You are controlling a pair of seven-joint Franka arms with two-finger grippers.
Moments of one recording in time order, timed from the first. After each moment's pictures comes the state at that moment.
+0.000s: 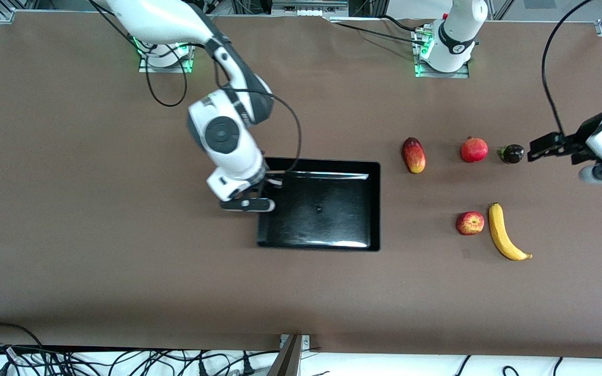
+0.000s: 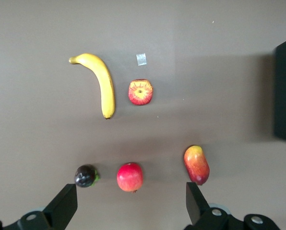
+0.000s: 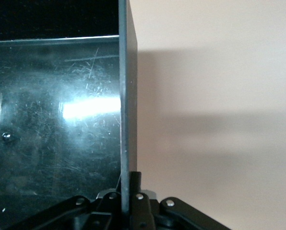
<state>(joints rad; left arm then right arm) 0.14 0.13 -0.13 -1.51 0.00 1.57 0.05 0.54 0.57 0.01 -1.51 0.07 2.14 0.59</state>
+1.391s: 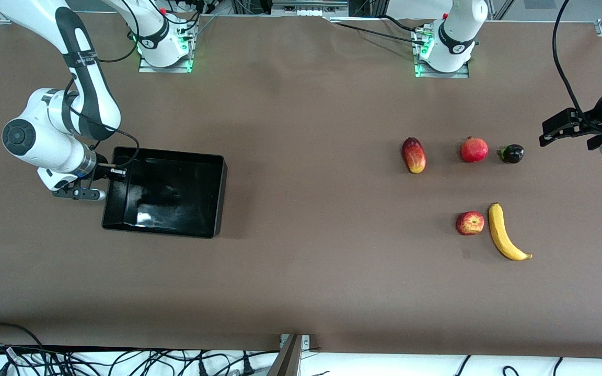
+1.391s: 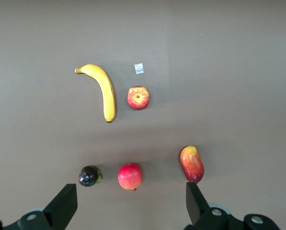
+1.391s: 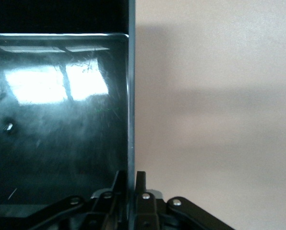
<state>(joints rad) 0.14 0.10 -0.15 -1.47 0.00 1.54 0.06 0.29 0.29 -0.33 -2.15 0.13 2.31 -0.05</state>
